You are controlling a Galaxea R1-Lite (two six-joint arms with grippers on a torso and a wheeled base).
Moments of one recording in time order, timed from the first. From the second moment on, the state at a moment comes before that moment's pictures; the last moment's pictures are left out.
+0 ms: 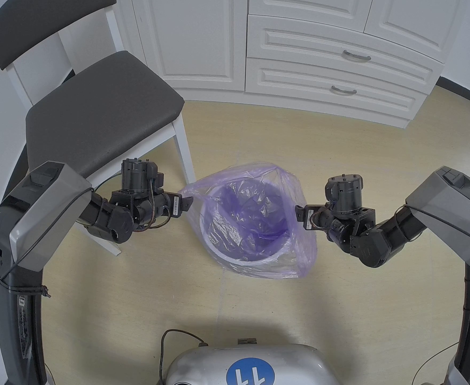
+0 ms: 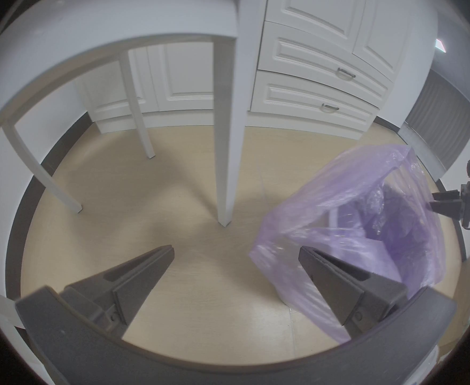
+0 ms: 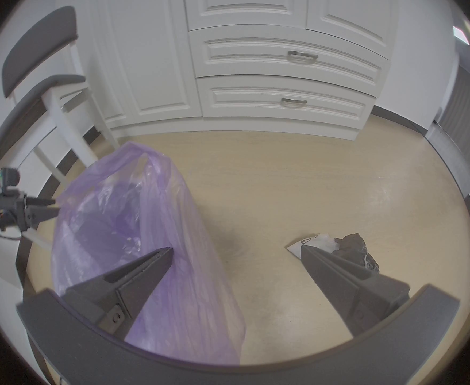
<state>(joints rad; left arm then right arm) -0.27 2.37 -1.40 -0.57 0.02 0.01 0.44 2.26 -1.15 -0.73 -0.40 0.20</state>
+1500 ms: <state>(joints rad) -0.29 2.57 -1.62 -0.73 0.10 -0.15 0.37 2.50 -1.52 -0.74 -0.43 0.54</state>
